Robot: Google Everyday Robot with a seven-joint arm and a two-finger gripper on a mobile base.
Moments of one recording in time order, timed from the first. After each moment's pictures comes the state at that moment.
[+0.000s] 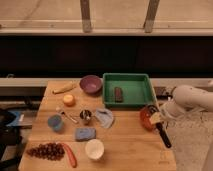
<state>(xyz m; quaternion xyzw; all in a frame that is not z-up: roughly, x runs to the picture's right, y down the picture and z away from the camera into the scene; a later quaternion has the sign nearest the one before) 0.288 0.163 0.750 -0.26 0.08 0.61 0.74</state>
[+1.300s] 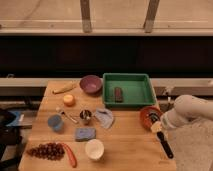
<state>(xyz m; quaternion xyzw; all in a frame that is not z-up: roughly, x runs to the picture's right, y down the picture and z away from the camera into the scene) 0.296 0.206 0.737 -0.26 0.11 0.63 0.72</state>
